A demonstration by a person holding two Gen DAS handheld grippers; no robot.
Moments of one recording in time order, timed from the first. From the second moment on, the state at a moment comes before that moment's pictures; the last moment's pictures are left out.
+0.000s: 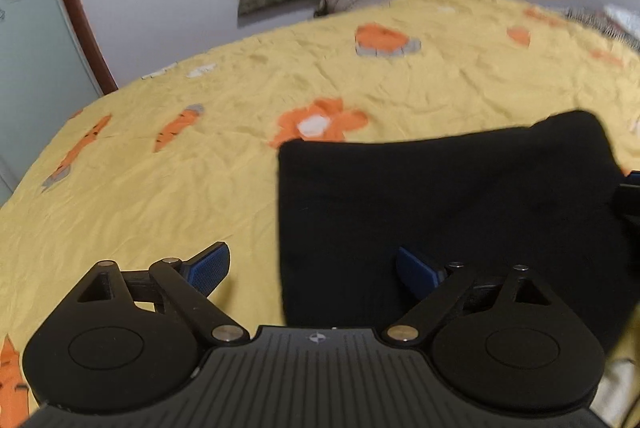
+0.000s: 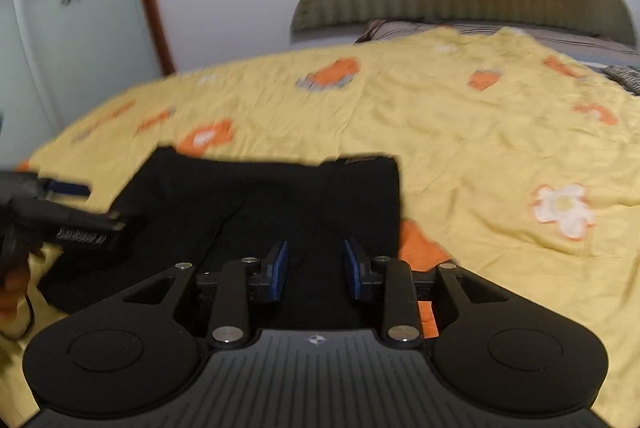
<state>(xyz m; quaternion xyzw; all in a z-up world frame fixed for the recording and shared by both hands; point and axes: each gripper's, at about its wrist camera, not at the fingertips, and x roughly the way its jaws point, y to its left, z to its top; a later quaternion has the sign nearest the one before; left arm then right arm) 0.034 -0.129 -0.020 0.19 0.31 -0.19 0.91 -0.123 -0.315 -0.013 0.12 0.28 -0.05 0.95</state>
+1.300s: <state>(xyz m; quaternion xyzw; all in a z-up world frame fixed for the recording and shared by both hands) 0.090 -0.022 -0.044 -0.25 0.53 -0.31 0.75 -0.129 -0.079 -0.042 -0.33 0.17 0.09 0.93</state>
